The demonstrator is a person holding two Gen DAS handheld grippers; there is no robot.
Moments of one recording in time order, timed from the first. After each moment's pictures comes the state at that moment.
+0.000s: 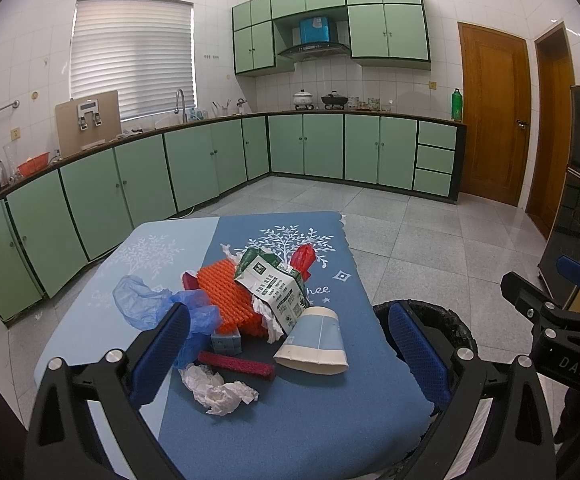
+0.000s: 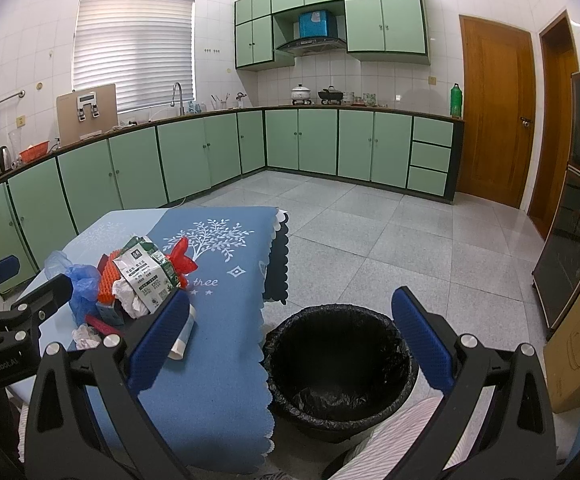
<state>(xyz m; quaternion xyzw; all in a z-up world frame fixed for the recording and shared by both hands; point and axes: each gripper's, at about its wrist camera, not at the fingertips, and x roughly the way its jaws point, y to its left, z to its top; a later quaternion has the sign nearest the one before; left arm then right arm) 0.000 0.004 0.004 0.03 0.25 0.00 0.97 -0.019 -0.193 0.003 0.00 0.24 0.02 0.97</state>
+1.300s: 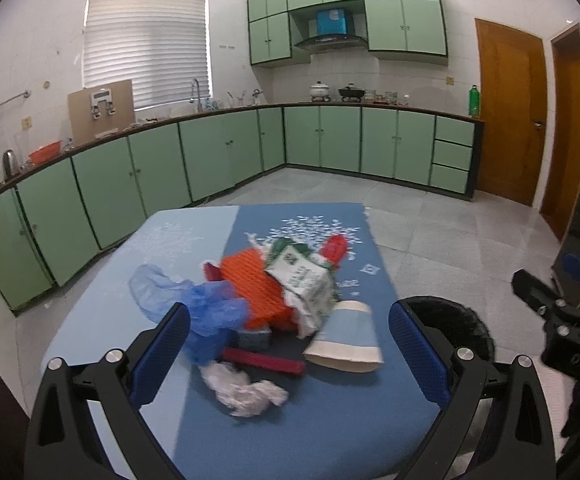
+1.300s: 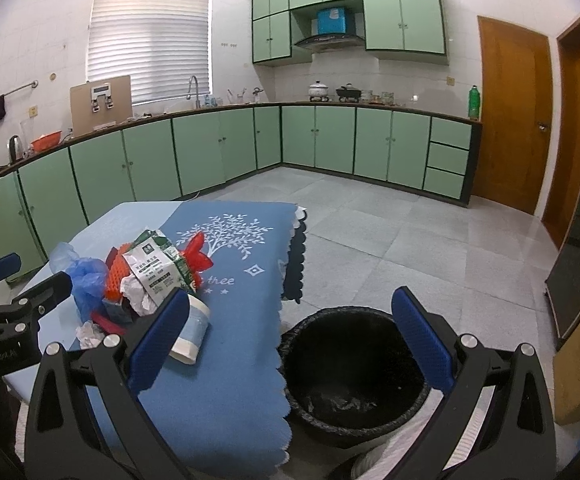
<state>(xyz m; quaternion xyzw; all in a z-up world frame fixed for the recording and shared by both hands) 0.019 0.035 -0.019 0.03 0.26 0.03 0.96 0.009 -0.174 -0.010 -0.01 0.25 0.06 0.97</state>
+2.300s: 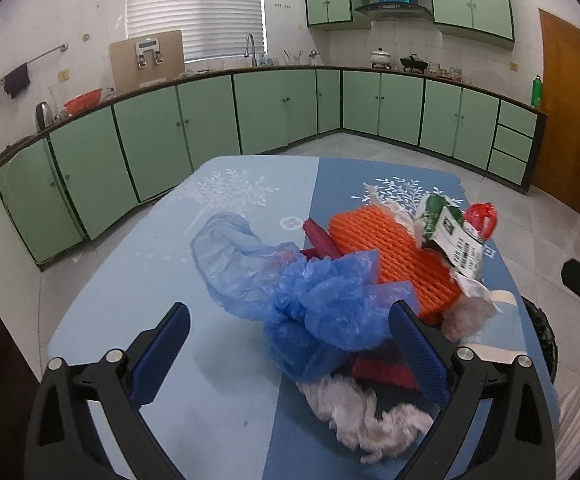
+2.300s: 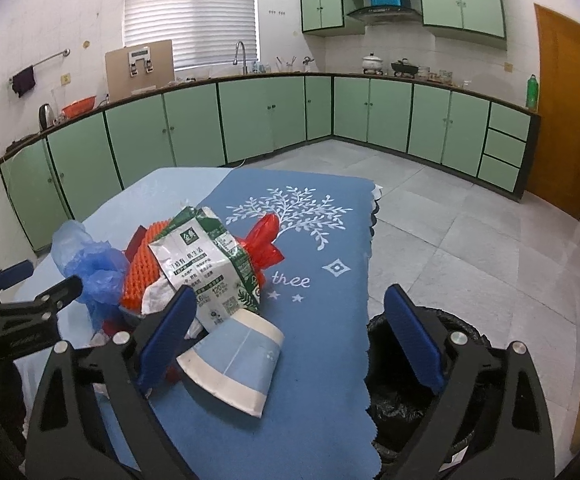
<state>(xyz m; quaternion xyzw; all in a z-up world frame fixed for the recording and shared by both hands) 0.086 0.143 -0.076 -0.01 0.33 0.12 0.94 0.097 -0.090 -0.051 -0.03 0.30 0.14 0.94</state>
